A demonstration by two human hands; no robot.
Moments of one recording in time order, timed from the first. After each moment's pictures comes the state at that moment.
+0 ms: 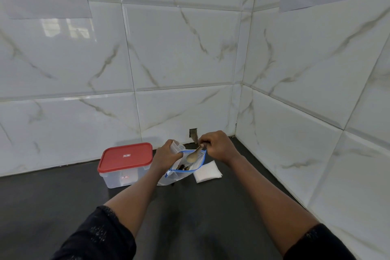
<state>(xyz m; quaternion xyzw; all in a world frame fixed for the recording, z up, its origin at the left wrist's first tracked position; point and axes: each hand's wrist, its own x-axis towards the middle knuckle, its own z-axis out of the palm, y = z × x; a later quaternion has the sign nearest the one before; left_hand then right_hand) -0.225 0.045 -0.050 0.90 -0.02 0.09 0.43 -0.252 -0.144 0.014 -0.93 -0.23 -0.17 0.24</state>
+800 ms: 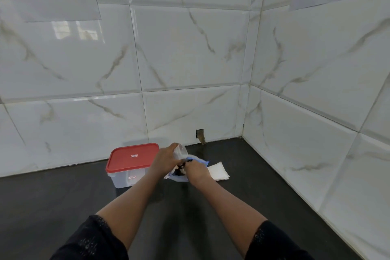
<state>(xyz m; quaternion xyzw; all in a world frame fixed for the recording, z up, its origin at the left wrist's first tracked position) -0.226 0.070 -0.054 0.93 -0.09 0.11 0.34 -0.233 -0.051 -0.070 -0.99 -0.11 0.07 0.05</state>
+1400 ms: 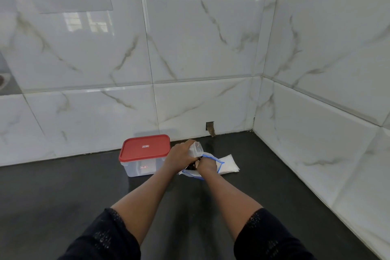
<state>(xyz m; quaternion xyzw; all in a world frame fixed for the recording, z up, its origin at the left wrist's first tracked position) -0.233 0.061 -0.064 0.95 -0.12 0.11 0.27 -0.235 -0.044 -0.080 -0.96 0.06 0.09 0.24</state>
